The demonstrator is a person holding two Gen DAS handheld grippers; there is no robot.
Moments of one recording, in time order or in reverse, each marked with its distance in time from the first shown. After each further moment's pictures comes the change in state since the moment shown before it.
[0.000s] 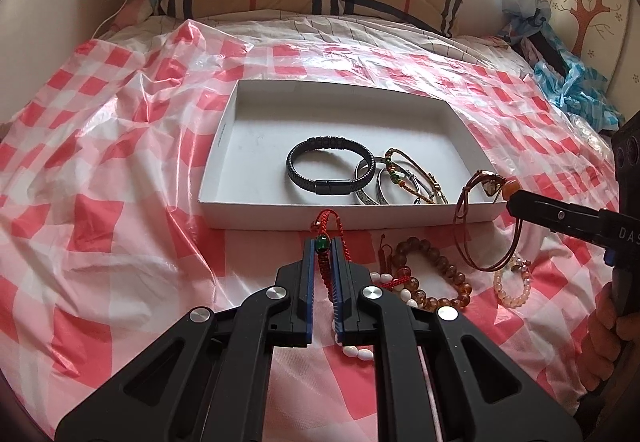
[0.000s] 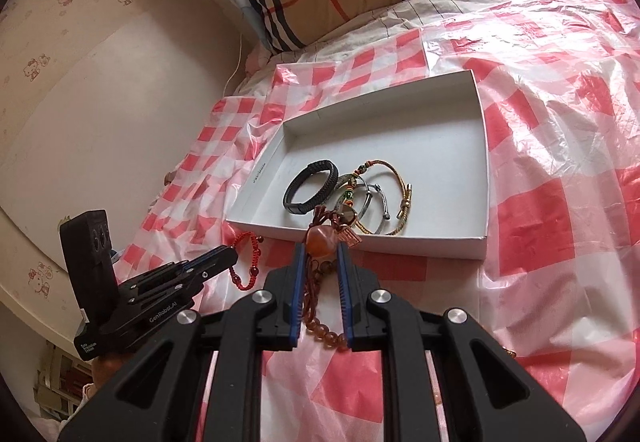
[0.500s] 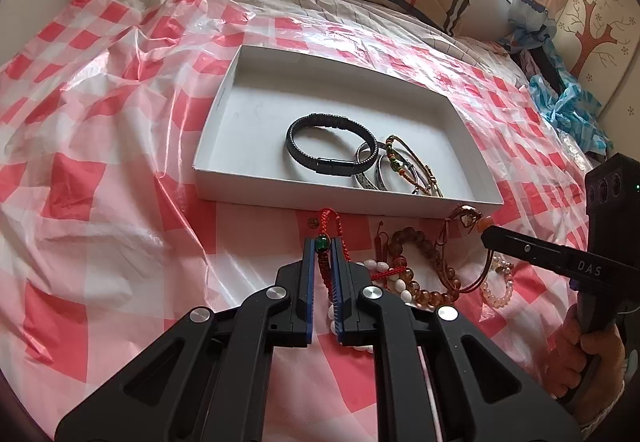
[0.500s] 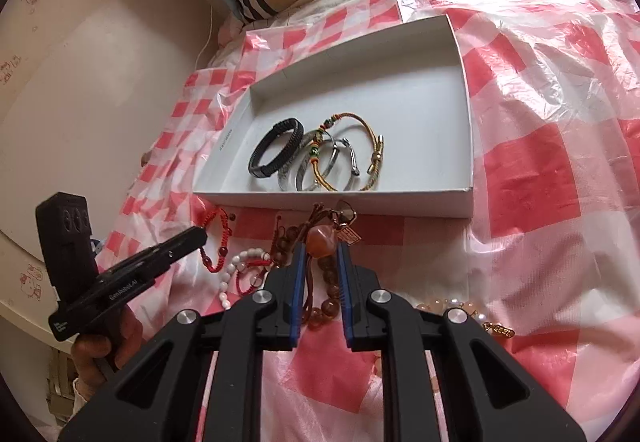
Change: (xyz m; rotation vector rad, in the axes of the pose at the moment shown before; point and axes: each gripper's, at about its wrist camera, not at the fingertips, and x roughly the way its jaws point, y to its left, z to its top) left arm 0.014 0.021 -0.003 -0.115 0.089 -0.104; right arm 0.020 -0.021 -0.008 0.072 0.116 -0.039
